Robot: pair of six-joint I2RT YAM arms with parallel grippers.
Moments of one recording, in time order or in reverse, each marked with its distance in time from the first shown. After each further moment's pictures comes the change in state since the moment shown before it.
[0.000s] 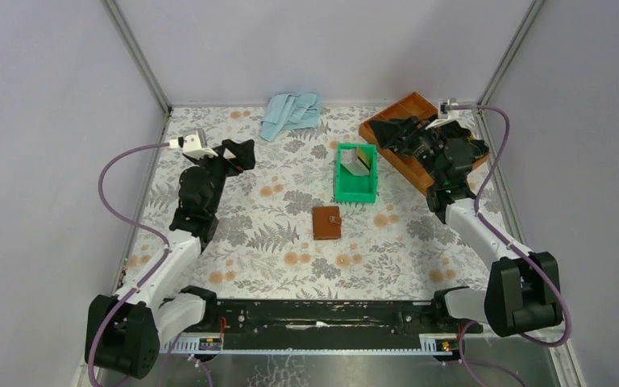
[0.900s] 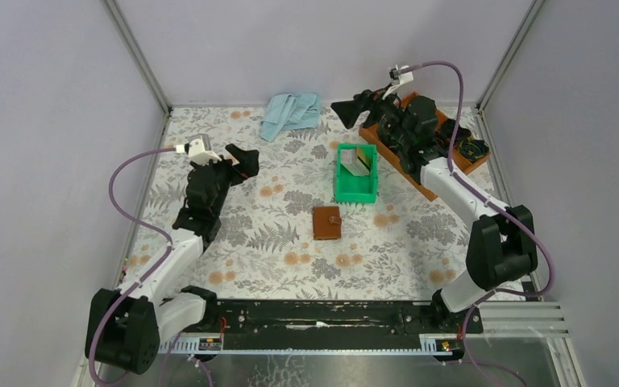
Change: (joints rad) left arm -0.012 0.015 0.000 -0.151 0.024 -0.149; right arm 0.136 0.344 0.456 -0.255 -0.034 -0.208
